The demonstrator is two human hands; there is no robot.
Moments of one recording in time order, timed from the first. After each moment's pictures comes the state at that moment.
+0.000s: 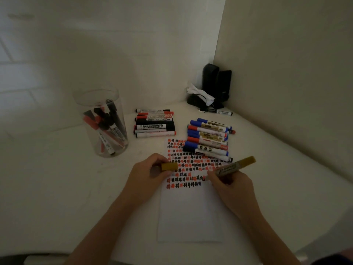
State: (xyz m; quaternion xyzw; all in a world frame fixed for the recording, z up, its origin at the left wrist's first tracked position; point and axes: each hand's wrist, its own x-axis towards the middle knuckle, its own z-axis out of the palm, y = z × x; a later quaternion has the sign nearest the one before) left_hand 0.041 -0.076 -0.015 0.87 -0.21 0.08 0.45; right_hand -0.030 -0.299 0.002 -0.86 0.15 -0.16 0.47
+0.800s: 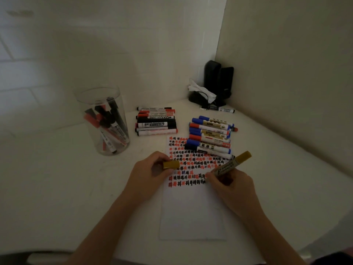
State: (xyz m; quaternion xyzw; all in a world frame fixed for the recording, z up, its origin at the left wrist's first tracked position) left_hand 0.039 -0.076 -0.014 0.87 -0.21 0.08 0.44; right_hand -0.031 -0.298 -0.003 -0.87 0.12 -0.15 0.46
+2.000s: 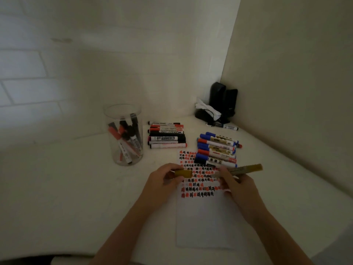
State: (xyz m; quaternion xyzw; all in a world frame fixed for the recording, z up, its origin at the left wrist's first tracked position) left_hand 0.041 -0.068 -0.013 0.83 -0.21 0.04 0.51; right_hand -0.024 -0.275 0.032 -0.73 0.16 -0.10 0.66
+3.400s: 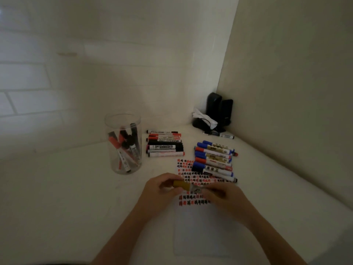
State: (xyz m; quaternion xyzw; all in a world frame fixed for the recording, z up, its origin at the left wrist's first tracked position) left_hand 0.038 -0.065 -0.009 0.81 -0.23 0.06 0.54; right_hand -0.025 -0.276 0.042 -0.93 -0.01 0.00 0.36
